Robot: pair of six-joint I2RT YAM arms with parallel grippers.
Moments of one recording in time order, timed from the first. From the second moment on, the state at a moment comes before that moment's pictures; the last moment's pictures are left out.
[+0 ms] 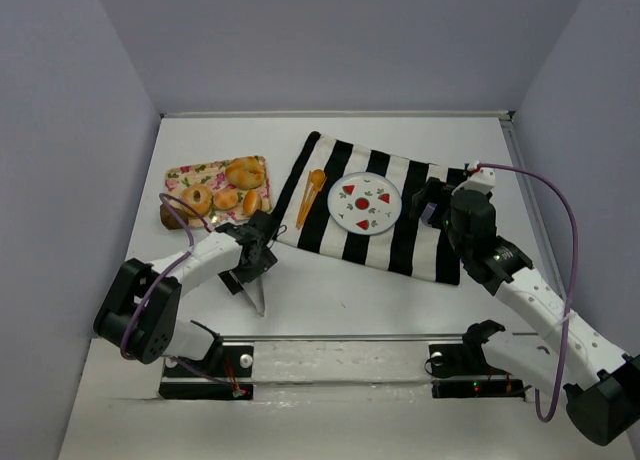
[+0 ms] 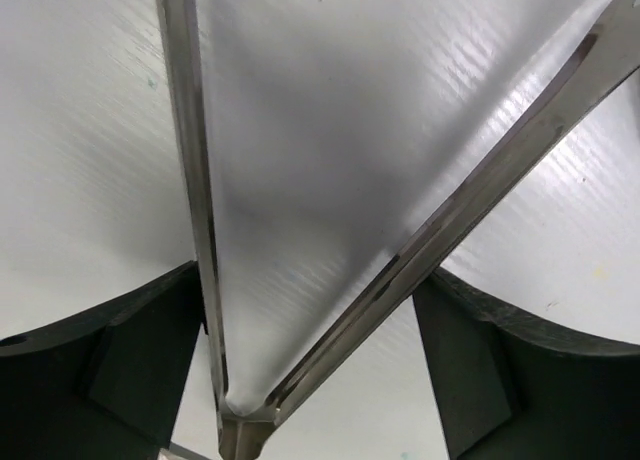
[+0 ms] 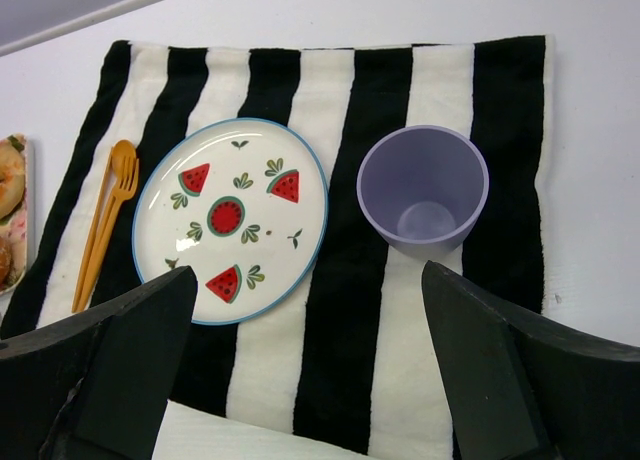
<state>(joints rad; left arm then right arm) -0.52 1.38 0.70 -0.74 -0.35 -1.20 0.49 0.88 0.74 -0.21 0.46 0.47</state>
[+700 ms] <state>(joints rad) -0.52 1.33 0.66 -0.75 -0.37 -1.21 0.49 0.85 0.72 -0.21 0.46 0.47</state>
